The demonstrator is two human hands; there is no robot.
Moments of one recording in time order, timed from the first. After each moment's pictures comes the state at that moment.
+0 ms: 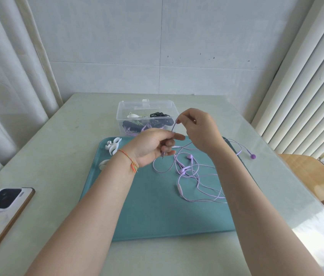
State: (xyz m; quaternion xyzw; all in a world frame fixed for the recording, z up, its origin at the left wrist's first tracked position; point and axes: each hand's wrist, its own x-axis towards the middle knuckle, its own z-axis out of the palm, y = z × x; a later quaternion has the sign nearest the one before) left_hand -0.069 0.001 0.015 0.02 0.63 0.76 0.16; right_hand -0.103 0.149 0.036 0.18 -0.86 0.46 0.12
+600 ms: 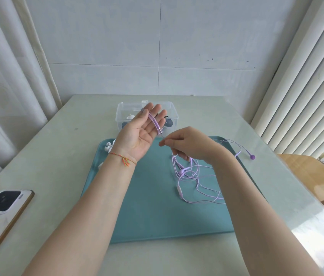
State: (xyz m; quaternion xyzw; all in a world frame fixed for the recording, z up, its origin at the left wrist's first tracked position) left_hand -0.074 -0.017 0.020 0.03 0.32 0.95 -0.02; right_hand -0.091 0.148 0.032 0.23 -0.87 0.41 -0.14
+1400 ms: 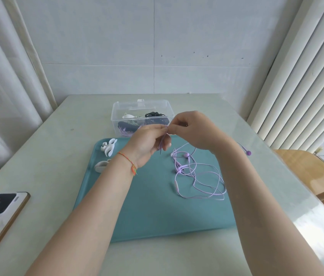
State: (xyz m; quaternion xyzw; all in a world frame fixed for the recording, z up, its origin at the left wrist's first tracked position) left_hand -0.071 0.005 0.011 0.04 0.64 0.76 0.05; right_hand -0.086 0.157 0.059 0.23 -0.91 0.35 0.01
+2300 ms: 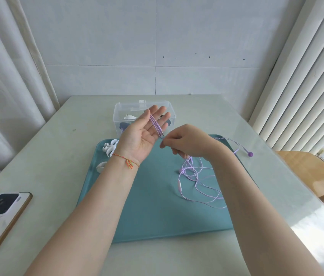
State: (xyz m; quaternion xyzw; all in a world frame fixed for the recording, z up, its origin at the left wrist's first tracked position) left_hand -0.072 -0.005 0.018 0.02 0.37 0.93 0.00; right_hand -0.085 0.147 0.042 0.23 -0.90 0.34 -0.13
